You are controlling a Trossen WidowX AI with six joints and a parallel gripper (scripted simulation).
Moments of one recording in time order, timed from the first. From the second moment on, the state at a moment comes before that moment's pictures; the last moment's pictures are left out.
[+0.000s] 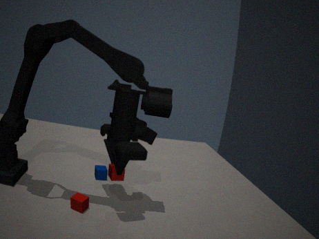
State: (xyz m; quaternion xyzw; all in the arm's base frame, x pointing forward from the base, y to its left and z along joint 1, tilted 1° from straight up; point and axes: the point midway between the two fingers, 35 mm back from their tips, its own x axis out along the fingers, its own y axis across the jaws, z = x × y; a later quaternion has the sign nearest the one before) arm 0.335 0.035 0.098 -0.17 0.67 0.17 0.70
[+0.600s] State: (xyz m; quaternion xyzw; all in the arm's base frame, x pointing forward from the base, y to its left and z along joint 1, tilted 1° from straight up) arm 0.327 0.040 0.140 -0.18 0.67 0.17 0.70
